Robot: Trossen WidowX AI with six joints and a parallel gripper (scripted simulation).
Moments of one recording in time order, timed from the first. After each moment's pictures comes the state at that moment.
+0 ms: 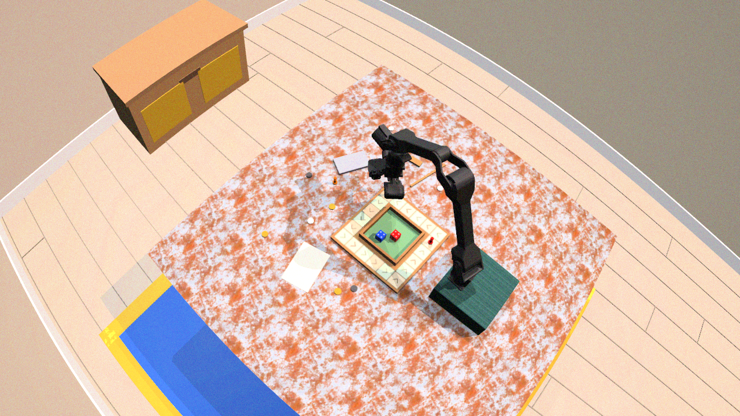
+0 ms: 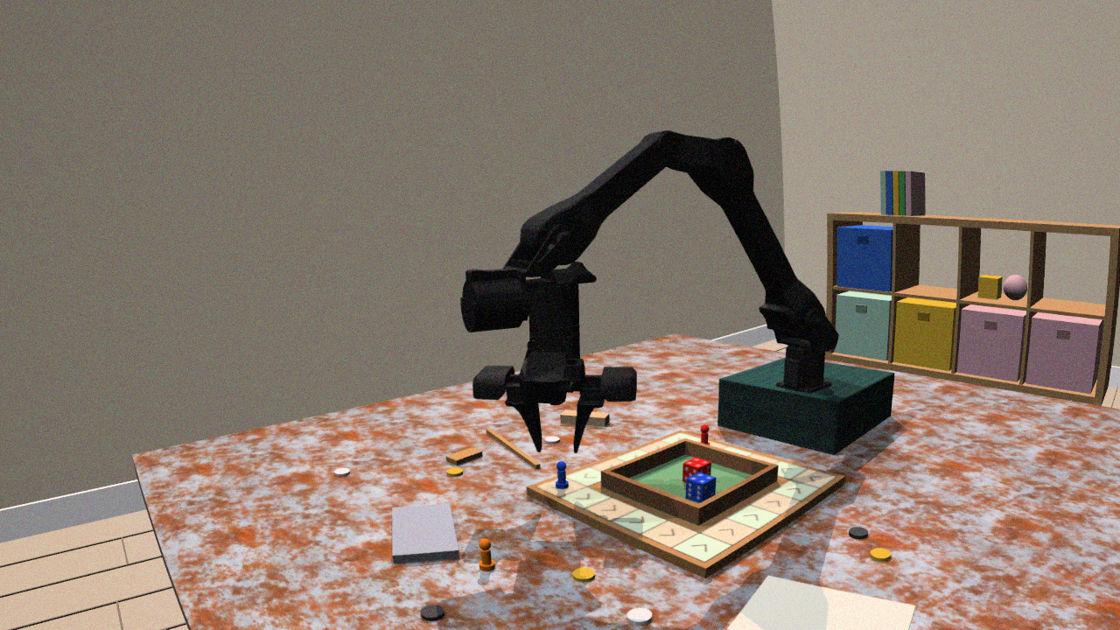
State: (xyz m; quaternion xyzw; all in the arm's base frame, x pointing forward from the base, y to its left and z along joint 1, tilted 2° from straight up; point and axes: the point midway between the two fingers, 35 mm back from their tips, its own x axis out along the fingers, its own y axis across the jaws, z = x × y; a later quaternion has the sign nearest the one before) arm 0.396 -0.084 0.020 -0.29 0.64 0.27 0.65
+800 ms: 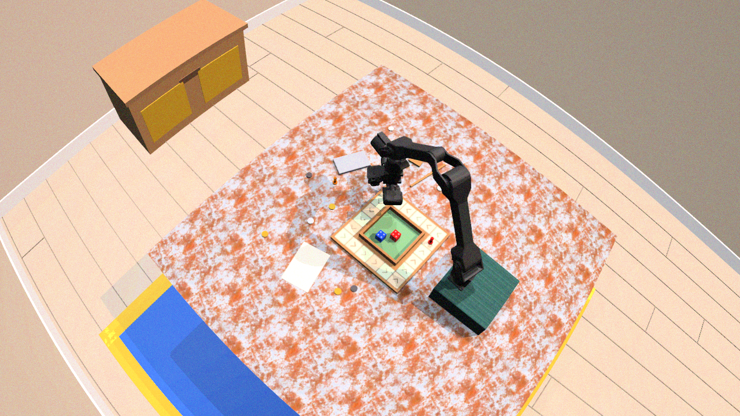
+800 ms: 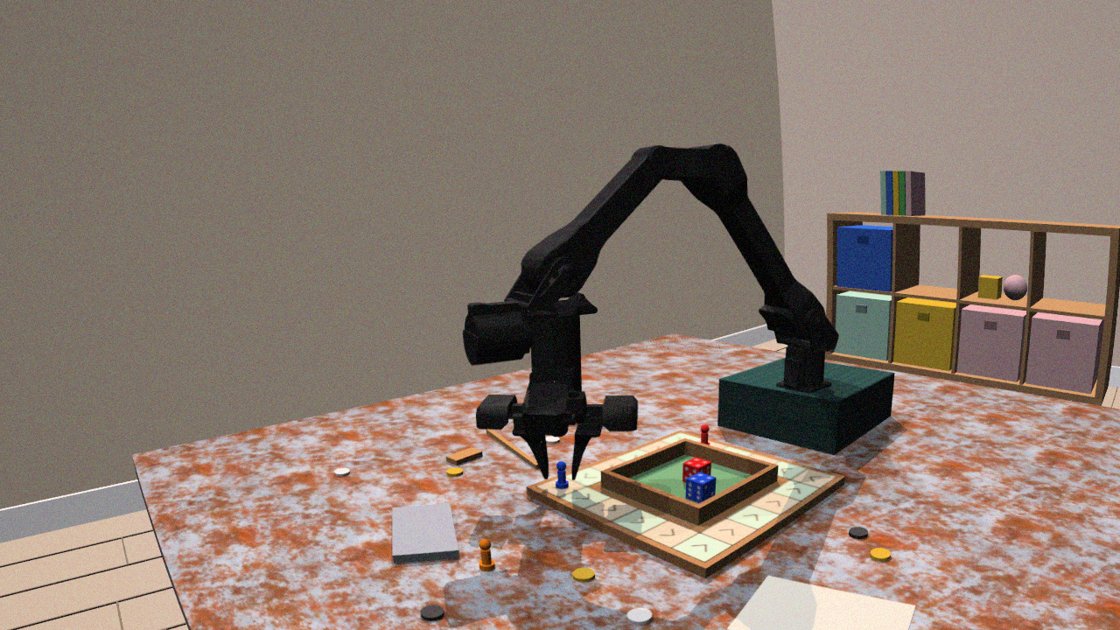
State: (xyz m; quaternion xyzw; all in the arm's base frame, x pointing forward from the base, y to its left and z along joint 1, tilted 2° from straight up) arm 0.395 -0.084 -0.016 -0.29 0.65 0.27 0.65
